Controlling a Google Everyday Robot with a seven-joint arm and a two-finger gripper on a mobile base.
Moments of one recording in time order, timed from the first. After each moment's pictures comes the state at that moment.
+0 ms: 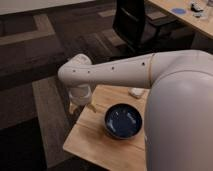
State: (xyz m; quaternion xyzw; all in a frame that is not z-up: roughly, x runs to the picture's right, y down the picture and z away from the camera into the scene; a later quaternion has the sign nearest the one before) arm -0.106 0.099 0.703 -0.26 0.23 0.64 0.68
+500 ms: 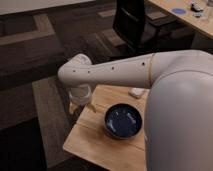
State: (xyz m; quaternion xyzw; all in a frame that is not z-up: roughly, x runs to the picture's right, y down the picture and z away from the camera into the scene) arm -0.106 0.100 0.703 -0.26 0.23 0.64 0.68
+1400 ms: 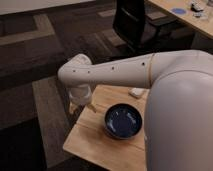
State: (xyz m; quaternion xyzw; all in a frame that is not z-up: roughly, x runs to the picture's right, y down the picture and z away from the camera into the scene) arm -0.106 0.100 0.704 -0.26 0.23 0.64 0.68
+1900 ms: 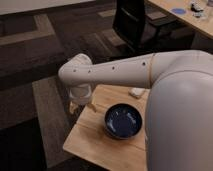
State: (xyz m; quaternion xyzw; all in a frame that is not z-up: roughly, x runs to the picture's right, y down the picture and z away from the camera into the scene) arm -0.083 0.079 0.708 -0.27 0.22 0.62 0.70
